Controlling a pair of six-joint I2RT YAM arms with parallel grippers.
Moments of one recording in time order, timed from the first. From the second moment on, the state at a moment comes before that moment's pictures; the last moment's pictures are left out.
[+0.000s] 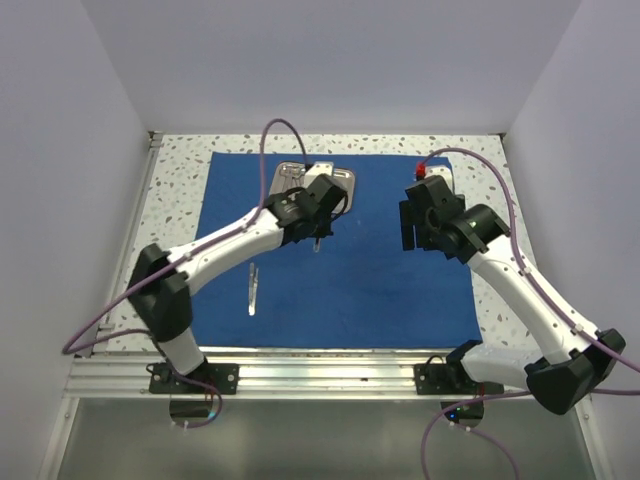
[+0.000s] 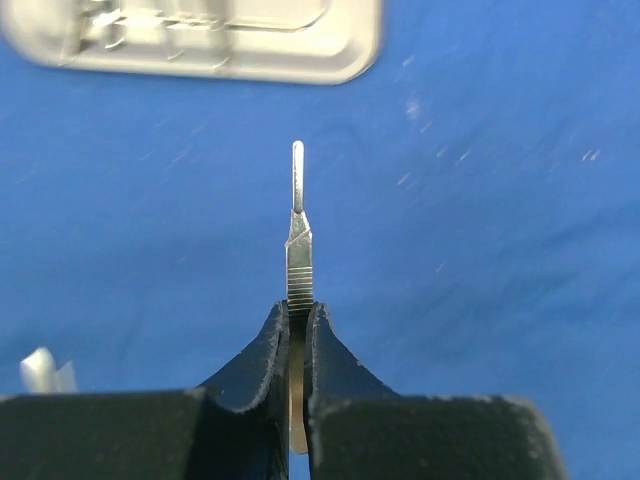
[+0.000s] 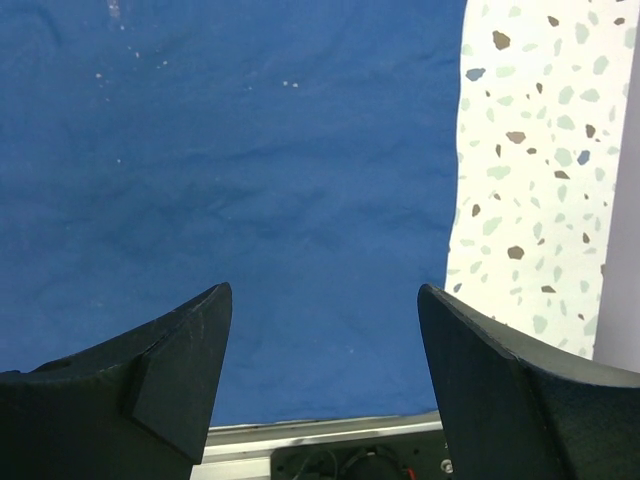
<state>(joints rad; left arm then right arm) -0.83 1.82 1.56 -0.66 -0.40 -0.63 0.56 1.19 1.29 -1.08 0.50 0.35</state>
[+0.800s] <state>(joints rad) -0.73 1.27 0.81 -0.76 -0.44 -0.74 0.55 1.23 1.30 -1.03 0.38 0.38</state>
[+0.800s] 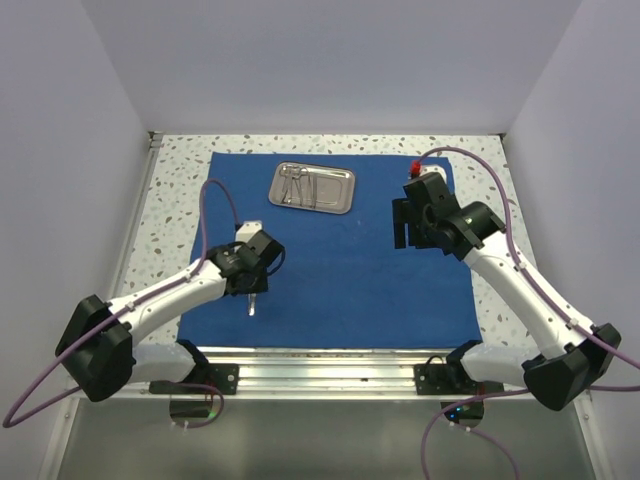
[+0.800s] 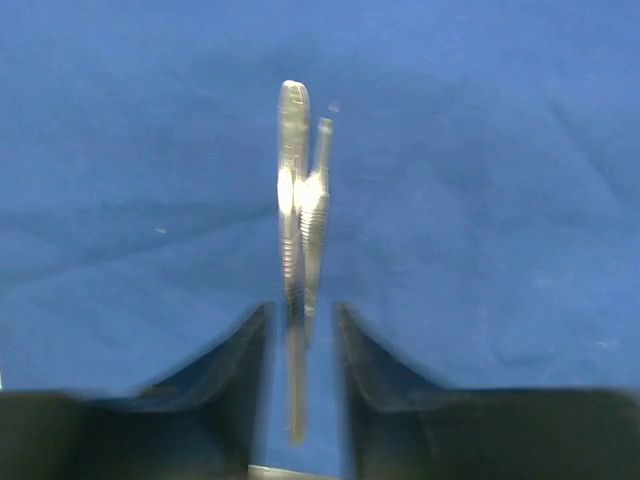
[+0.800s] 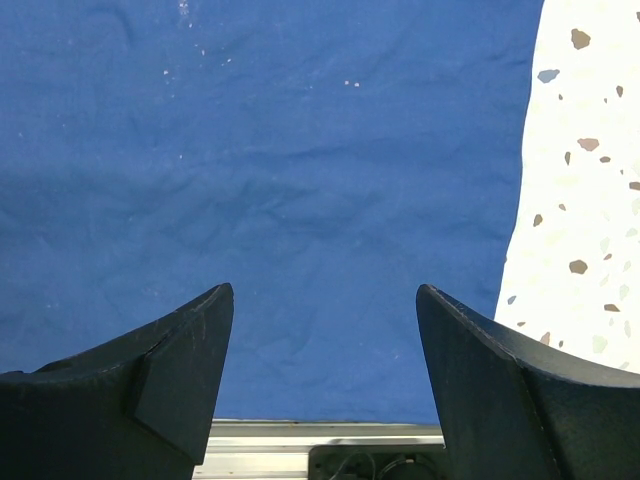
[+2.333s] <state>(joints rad) -0.54 2.43 2.10 -0.63 -0.25 -0.35 0.55 1.19 1.25 -1.15 0.51 0.48</state>
